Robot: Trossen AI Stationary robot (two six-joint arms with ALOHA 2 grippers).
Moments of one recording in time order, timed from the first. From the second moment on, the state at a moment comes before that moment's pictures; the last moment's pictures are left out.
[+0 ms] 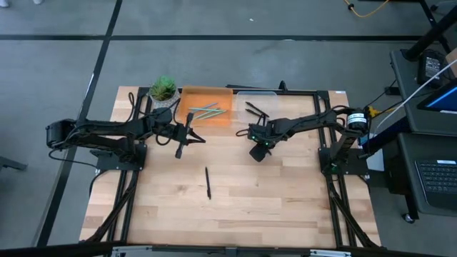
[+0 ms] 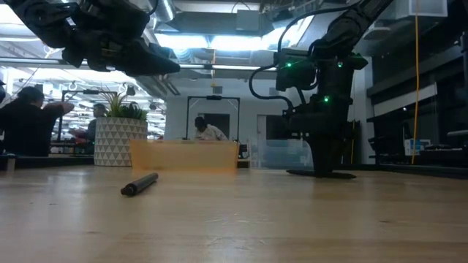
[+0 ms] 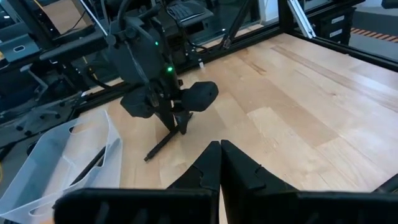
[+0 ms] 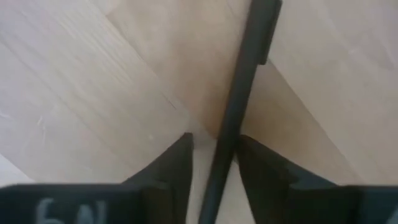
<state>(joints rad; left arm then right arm) 0.33 1.02 0.39 0.34 0.45 0.44 -0.18 1.81 0.96 -0.59 0.10 0.55</state>
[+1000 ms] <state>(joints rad) 0.33 1.02 0.39 0.34 0.45 0.45 -0.17 1.72 1.03 -0.54 0.11 0.36</state>
